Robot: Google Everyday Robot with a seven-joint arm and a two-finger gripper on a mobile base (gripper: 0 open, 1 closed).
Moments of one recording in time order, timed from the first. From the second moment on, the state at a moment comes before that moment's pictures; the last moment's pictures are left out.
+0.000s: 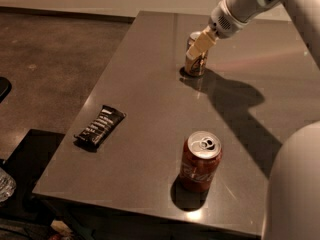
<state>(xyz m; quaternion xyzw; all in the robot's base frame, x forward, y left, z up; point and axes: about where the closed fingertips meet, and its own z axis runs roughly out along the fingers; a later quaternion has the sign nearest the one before) 0.708 -0.118 0.913 -0.46 0.83 0.12 0.28</state>
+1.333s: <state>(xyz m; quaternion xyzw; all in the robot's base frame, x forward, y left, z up) 0.586 -0.114 0.947 -0.58 0.73 0.20 0.29</state>
